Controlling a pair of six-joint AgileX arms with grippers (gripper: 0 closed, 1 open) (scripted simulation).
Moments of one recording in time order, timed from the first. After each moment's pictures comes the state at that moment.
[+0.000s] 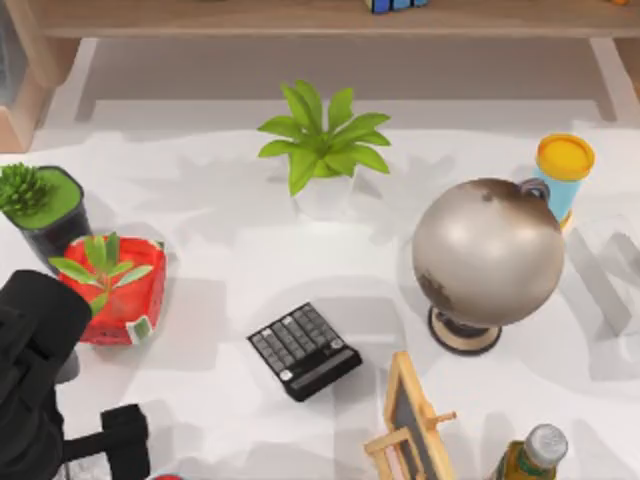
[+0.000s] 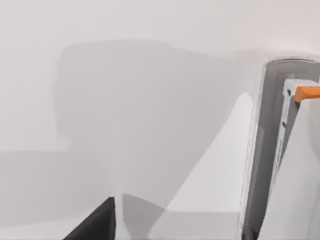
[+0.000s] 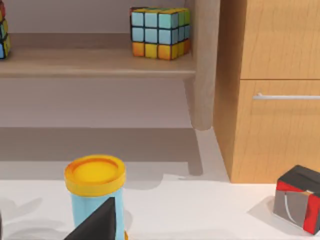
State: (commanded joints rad) left arm -0.35 1.28 0.47 -0.76 0.00 -0.64; right arm 0.00 0.00 0.00 0.00 0.00 0.00
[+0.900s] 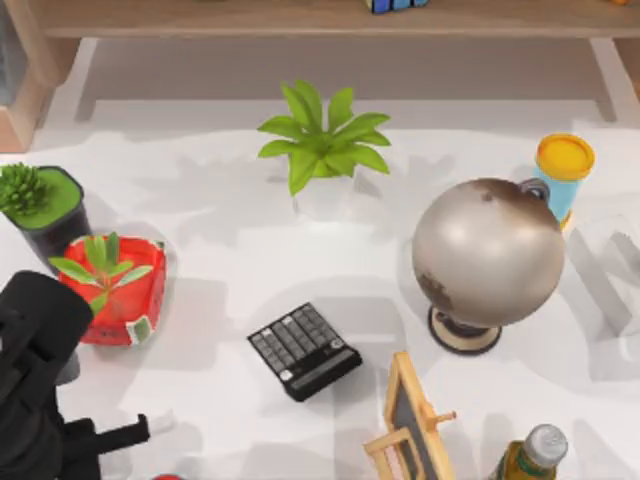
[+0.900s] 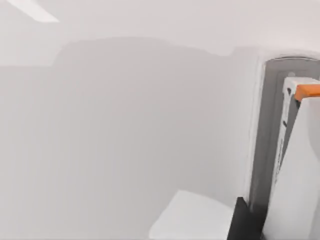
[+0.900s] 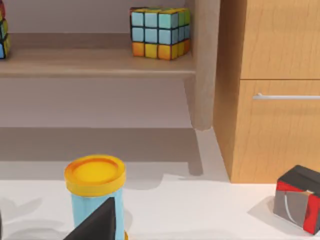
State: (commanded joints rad) left arm -0.35 1.28 0.47 -0.76 0.00 -0.64; right arm 0.00 0.00 0.00 0.00 0.00 0.00
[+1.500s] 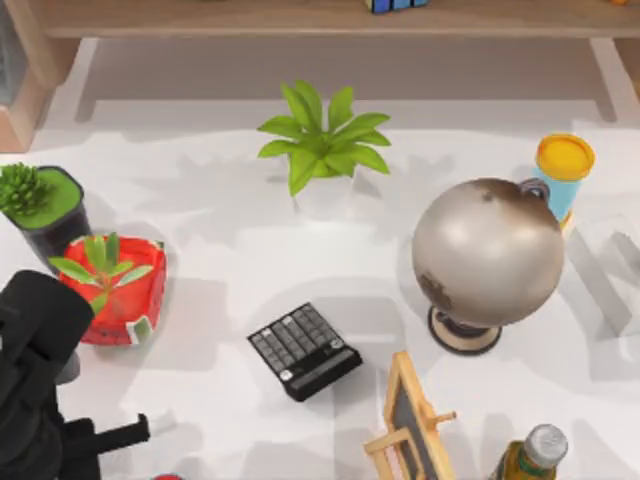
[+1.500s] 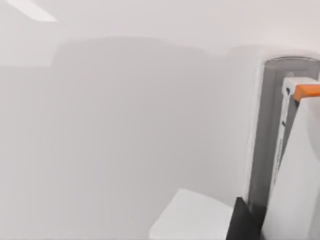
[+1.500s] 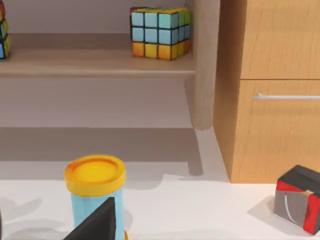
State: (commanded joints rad) left arm -0.36 1.28 0.47 -0.77 0.00 -0.64; right arm 0.00 0.00 0.00 0.00 0.00 0.00
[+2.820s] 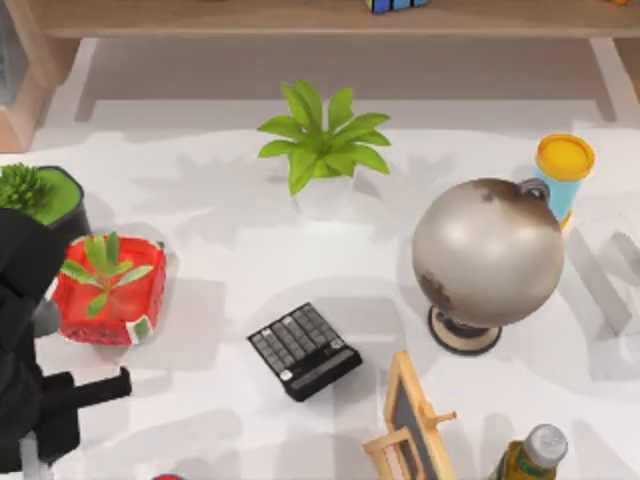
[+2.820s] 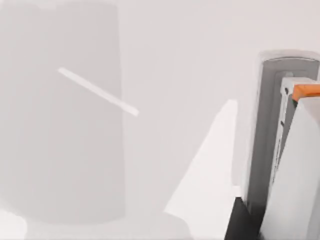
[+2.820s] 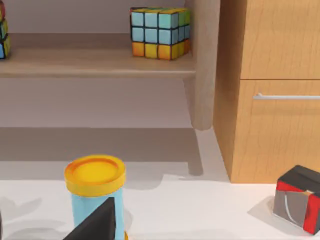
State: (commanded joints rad) left arm -0.28 1.25 0.65 -0.97 -0.01 -0.56; right arm 0.00 0.00 0.00 0.00 0.00 0.00
